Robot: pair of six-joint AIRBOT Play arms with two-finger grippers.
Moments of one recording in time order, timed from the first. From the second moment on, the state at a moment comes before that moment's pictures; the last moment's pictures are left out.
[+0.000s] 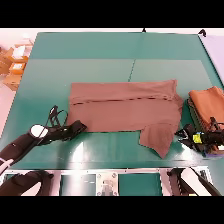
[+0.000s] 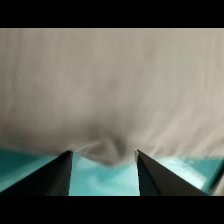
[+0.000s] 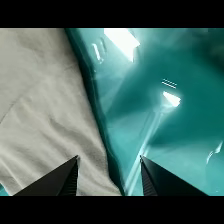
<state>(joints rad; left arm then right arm) -0.29 -0.98 0.31 0.60 -0.52 -1.57 -0.76 -0.94 0.41 -1.10 1.15 1.52</state>
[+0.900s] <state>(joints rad) -0.16 -1.05 0.38 0.67 -0.57 -1.47 -0.59 -1.01 0.32 -0.93 1.16 1.44</state>
